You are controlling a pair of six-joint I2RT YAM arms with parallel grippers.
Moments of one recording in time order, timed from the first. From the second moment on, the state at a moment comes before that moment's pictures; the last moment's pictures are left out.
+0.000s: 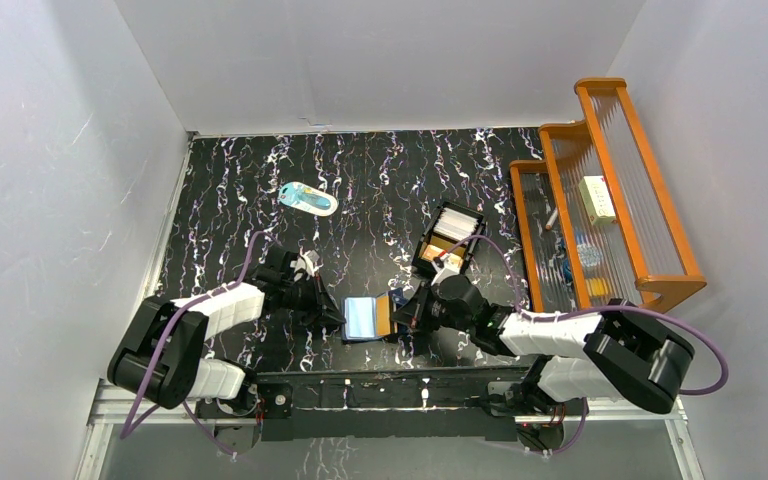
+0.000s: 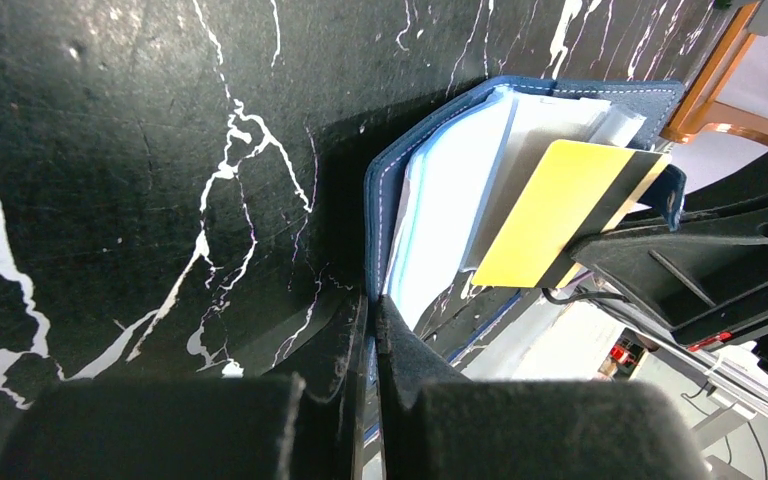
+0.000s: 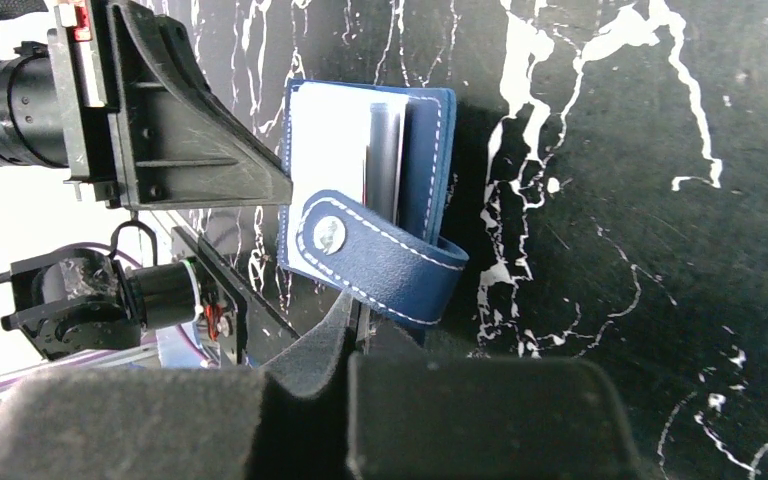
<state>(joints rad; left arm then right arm) -0.39 1.34 0.44 -0.15 0.62 -0.74 0.96 1.26 0.31 0.42 -0.07 1.07</state>
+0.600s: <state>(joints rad) -0.40 1.34 0.43 -0.16 0.61 -0.74 0.96 1.33 0.31 0.52 -0.09 1.06</state>
